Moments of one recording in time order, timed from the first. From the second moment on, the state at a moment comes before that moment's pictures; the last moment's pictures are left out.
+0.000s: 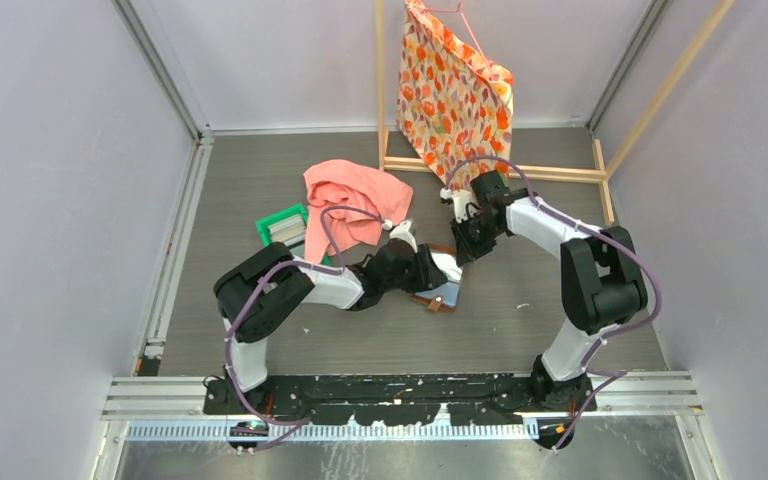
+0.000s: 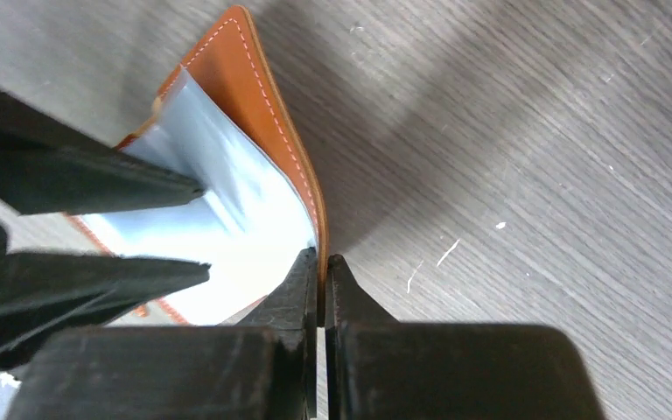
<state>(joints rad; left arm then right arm) -0.93 1.89 0.88 0.47 -0.01 -0.92 0.31 1.69 1.11 -0.65 -0.36 -0.22</state>
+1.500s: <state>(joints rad) -0.86 1.80 0.81 0.31 0.36 -0.71 0.21 1.74 1.03 -0.63 -0.39 0.18</state>
